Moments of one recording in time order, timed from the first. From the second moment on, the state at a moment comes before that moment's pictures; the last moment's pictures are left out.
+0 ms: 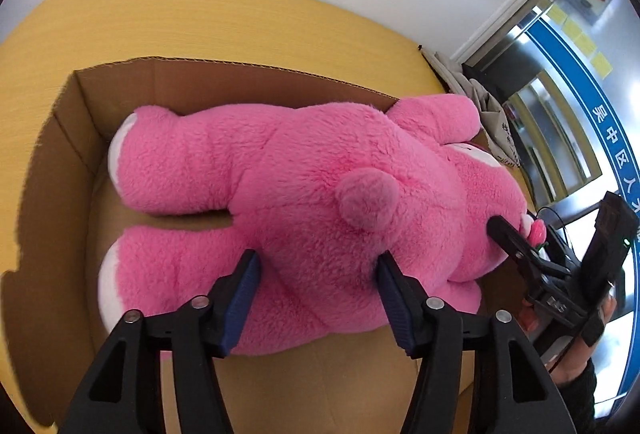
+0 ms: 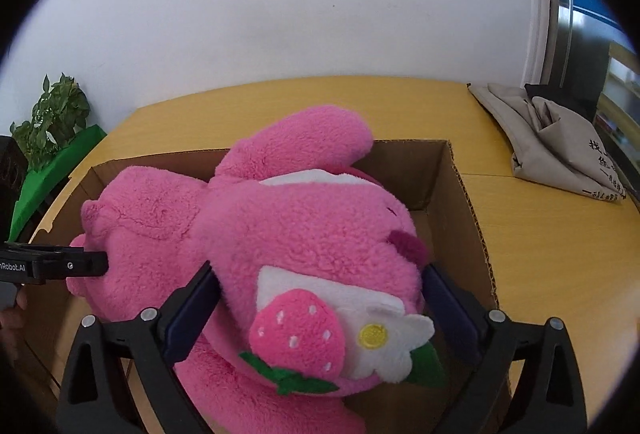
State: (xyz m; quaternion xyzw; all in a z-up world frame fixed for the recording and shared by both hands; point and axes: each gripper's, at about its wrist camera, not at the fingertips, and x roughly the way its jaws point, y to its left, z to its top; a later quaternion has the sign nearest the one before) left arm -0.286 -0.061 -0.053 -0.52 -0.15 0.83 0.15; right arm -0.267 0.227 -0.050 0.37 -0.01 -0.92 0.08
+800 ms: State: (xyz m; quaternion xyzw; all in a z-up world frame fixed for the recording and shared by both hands) left arm 0.016 -0.050 0.038 -0.40 -0.04 0.91 0.00; right arm -0.031 0.186 0.041 0.33 0.04 -0.94 0.09
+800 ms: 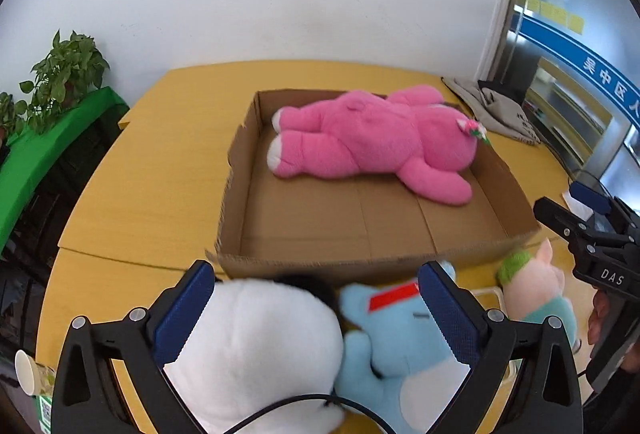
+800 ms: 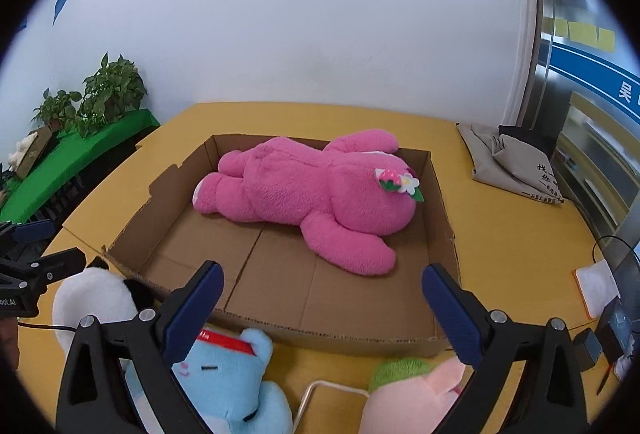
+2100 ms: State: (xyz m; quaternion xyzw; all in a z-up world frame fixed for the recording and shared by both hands) left arm 0.039 -0.029 0.024 -0.42 -0.05 0.91 0.03; right arm 0.004 0.188 0.029 0.35 0.04 -0.93 0.08
